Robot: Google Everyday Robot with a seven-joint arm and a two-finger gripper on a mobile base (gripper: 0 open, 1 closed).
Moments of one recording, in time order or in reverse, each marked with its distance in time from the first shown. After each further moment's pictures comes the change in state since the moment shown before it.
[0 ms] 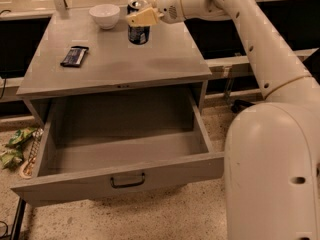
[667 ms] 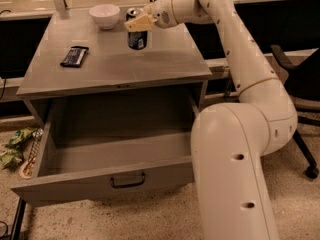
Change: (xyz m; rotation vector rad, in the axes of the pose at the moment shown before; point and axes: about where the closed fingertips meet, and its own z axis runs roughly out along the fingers) arm 0.038 -0.037 0.038 0.010 0.055 0.094
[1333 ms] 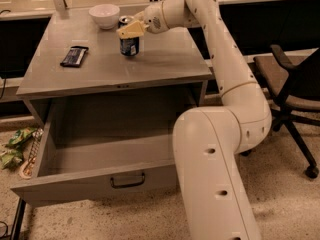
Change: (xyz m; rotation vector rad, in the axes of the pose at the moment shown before) arm 0.015 0.007 0.033 -0.079 0.018 0.029
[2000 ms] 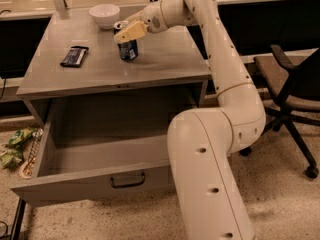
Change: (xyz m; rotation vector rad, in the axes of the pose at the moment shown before) arm 0.002 0.004 0.005 -0.018 0.028 -0.017
